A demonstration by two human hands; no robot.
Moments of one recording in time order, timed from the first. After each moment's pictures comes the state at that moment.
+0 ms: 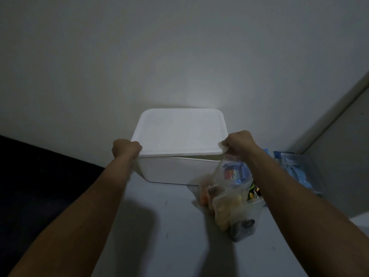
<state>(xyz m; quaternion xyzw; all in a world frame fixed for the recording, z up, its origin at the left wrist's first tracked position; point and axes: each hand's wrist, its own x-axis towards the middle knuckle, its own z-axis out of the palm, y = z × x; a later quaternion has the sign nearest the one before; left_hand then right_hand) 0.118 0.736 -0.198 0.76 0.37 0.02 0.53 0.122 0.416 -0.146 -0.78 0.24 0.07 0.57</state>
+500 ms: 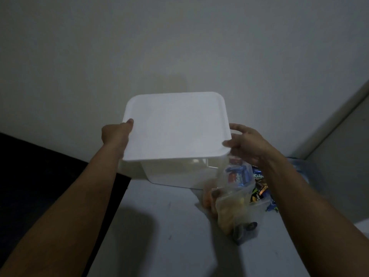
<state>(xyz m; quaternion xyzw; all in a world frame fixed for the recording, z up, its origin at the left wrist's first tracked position) 0.113 0.757 -0.143 0.71 0.34 0.15 0.60 0.080 0.417 -0.101 -0.67 0.08 0.15 0.72</state>
